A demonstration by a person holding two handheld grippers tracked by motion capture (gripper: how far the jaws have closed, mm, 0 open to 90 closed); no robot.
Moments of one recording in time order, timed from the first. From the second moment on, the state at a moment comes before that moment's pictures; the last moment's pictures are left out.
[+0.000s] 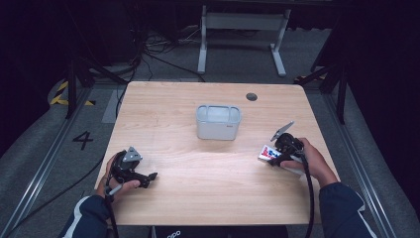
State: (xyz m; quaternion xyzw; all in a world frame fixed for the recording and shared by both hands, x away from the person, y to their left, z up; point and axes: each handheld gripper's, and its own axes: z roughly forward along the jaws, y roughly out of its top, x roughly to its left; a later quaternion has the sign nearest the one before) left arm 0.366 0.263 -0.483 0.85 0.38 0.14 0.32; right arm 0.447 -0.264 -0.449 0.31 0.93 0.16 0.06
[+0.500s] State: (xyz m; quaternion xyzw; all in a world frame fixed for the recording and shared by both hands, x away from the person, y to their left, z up) left arm 0.366 0.263 -0.483 0.85 0.38 0.14 0.32; right arm 0.440 -0.268 -0.441 0.31 0.93 0.19 0.09
